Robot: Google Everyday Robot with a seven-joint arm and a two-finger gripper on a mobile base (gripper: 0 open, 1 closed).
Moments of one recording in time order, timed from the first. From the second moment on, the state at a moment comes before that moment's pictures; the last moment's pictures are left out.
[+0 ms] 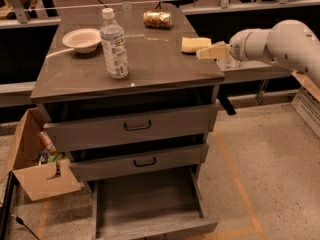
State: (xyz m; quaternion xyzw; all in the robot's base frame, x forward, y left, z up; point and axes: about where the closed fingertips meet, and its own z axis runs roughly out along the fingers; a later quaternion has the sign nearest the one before) arm 0.797 -0.215 0.895 -0.23 0.80 0.09 0.55
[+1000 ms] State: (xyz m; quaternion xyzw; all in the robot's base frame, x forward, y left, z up) arm 0.868 -0.215 0.844 -0.18 0.80 0.13 0.55
